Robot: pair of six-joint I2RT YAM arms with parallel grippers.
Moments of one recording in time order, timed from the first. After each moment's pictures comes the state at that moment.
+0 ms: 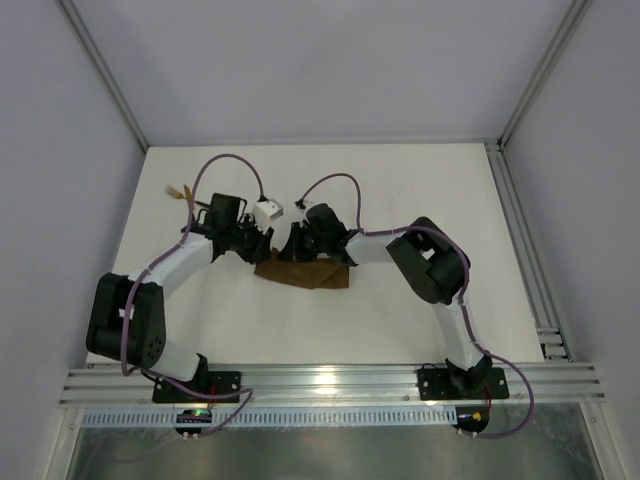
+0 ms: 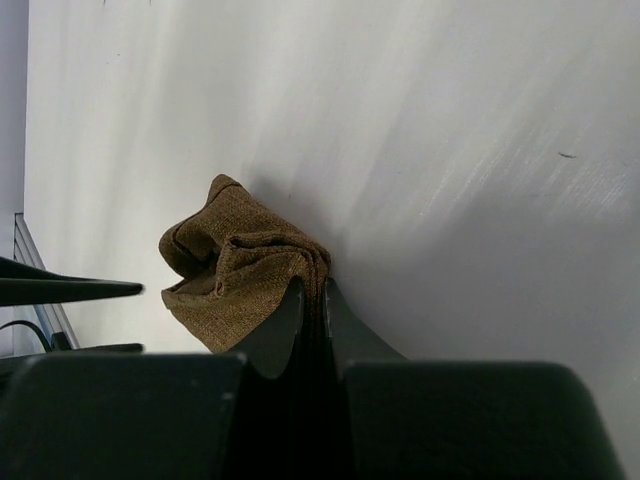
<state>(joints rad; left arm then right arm) -0.27 1.47 0.91 -0.35 0.46 0.37 0.75 2.16 1.26 0.29 -0.33 0.68</state>
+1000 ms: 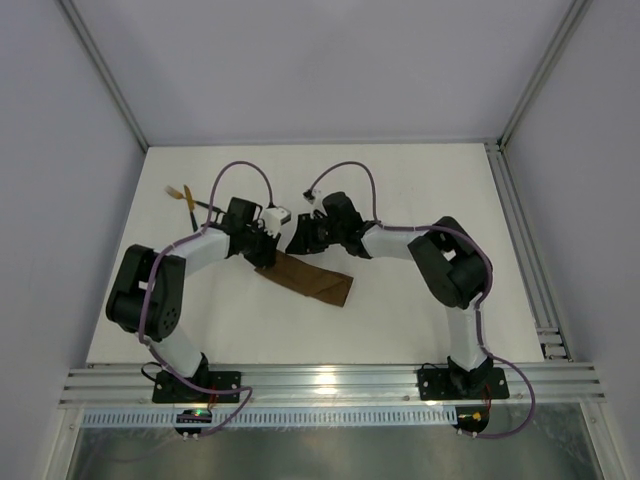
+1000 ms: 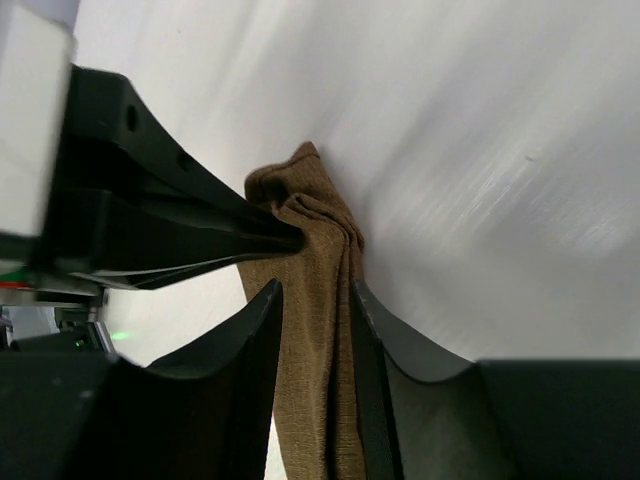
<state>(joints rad) -0.32 1.67 0.92 -0.29 0.36 0.28 0.68 2.04 1.21 0.25 -0.48 0.53</state>
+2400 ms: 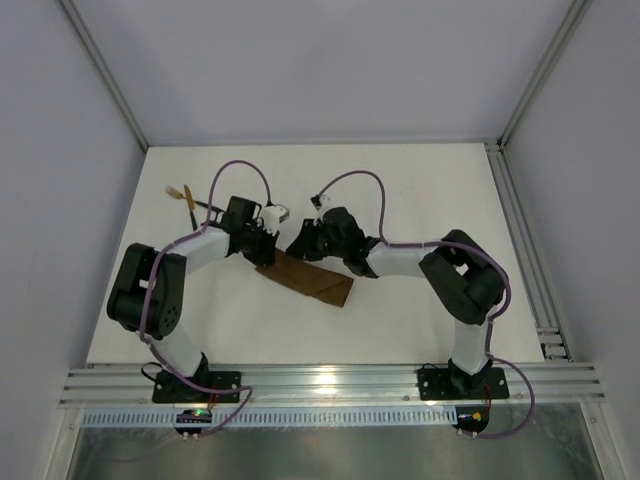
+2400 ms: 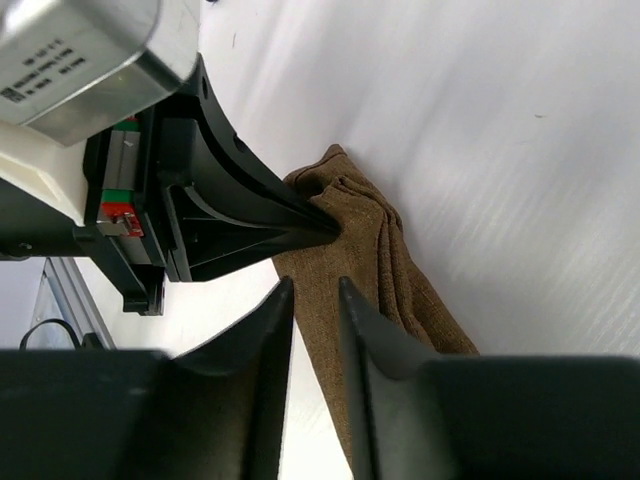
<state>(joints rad) -0.31 1.69 0.93 -0.29 0.37 0.24 0.77 1.89 1.02 0.41 -0.22 0.68</state>
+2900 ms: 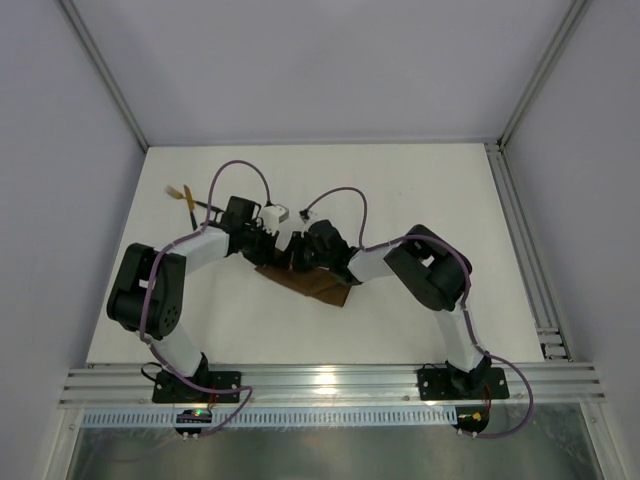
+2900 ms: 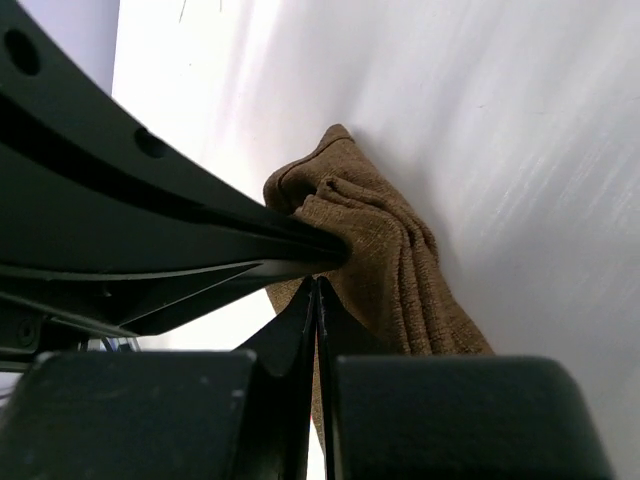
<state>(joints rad) -0.31 1.69 0.93 -0.29 0.37 0.24 0.81 2.10 1.09 0.58 -0.27 0.85</state>
